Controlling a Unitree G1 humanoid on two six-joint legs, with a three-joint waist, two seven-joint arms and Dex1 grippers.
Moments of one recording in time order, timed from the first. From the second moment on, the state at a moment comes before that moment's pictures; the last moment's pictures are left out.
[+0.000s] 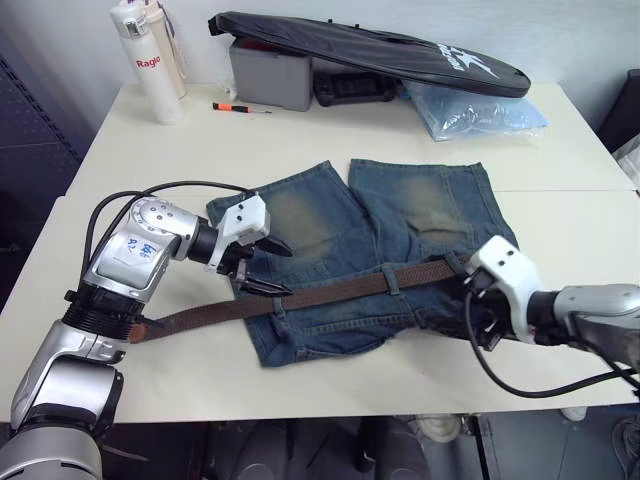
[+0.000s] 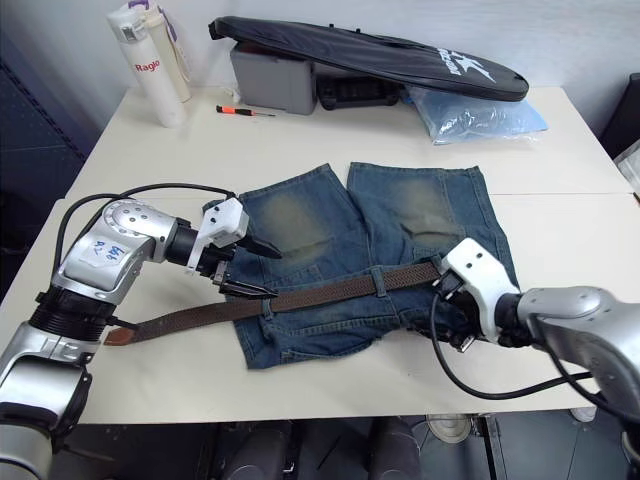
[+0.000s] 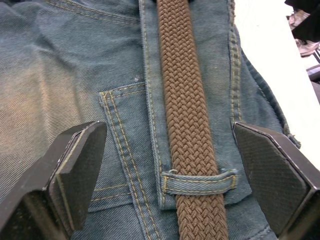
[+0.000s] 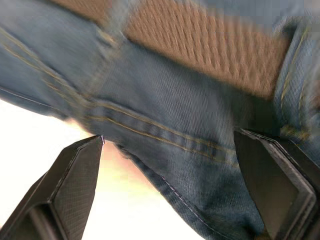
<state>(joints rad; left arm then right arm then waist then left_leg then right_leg) -0.78 0.75 -0.28 0.13 -0.29 0.52 -1.30 -0.26 -0.97 -0.09 -0.60 0.75 1.32 0.47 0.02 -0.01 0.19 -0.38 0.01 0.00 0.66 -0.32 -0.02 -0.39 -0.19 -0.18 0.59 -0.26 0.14</state>
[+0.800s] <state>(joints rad) -0.56 0.87 -0.24 -0.03 -0.21 0.39 -1.35 -0.30 -0.92 0.02 -0.48 0.61 1.23 0.51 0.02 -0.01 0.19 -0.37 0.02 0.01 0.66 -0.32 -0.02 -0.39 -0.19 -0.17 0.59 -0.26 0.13</state>
